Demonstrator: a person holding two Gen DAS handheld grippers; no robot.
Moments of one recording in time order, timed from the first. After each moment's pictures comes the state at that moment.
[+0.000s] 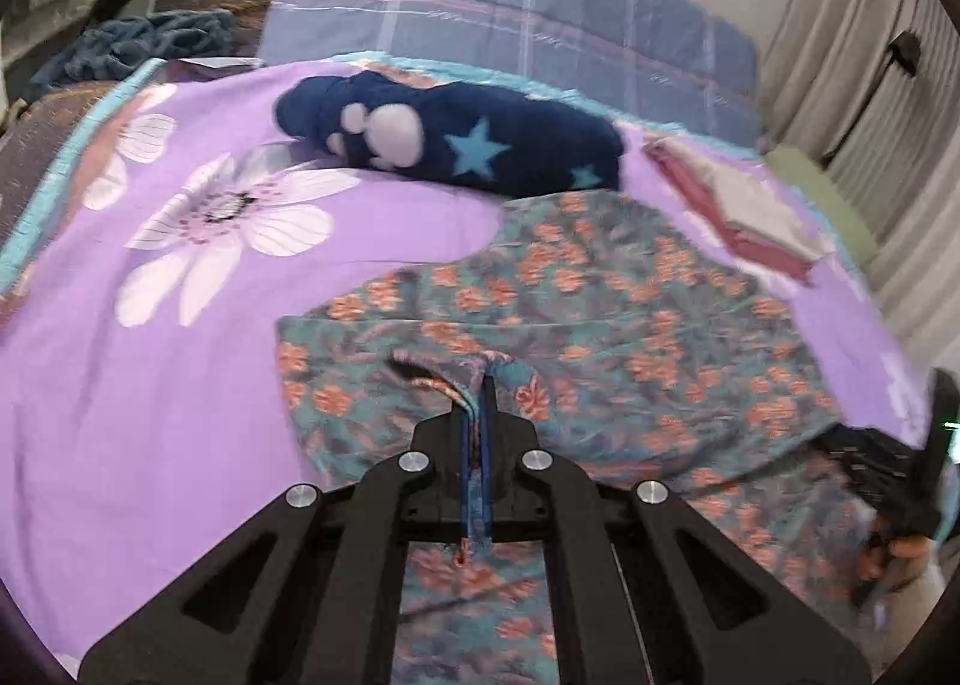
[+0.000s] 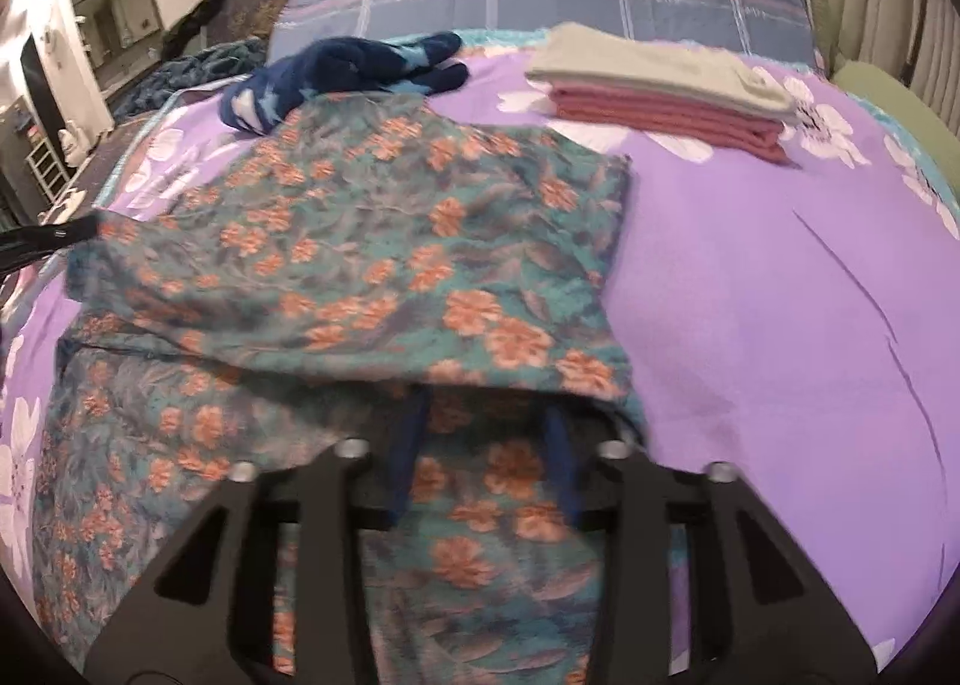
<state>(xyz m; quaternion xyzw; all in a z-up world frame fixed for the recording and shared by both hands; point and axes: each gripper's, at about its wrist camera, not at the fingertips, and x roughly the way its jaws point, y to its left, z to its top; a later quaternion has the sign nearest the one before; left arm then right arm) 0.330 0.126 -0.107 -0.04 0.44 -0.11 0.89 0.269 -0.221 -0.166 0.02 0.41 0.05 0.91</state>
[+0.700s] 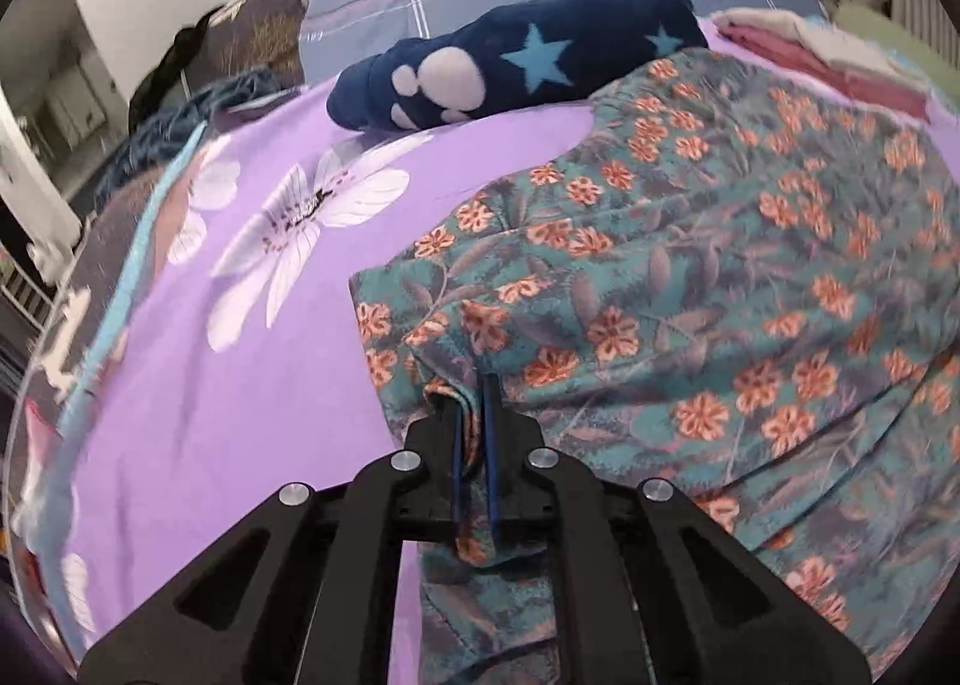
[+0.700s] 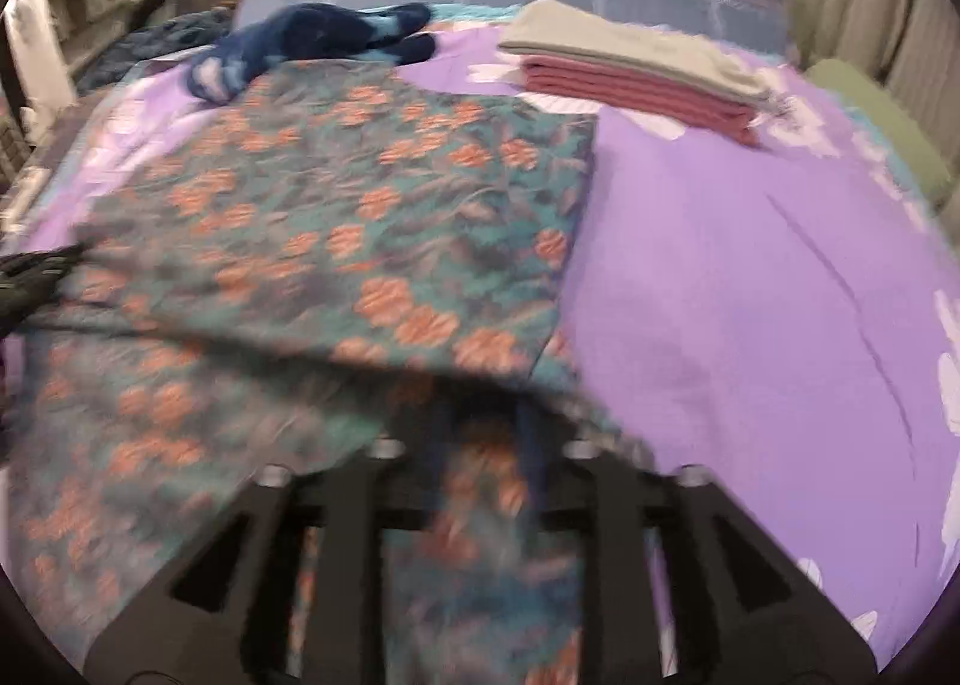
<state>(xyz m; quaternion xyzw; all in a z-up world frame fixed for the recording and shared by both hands) 0.320 0.110 -0.168 0.16 0.43 -0.01 0.89 0.260 -0.227 -0.160 0.03 0.45 0.04 0.89</state>
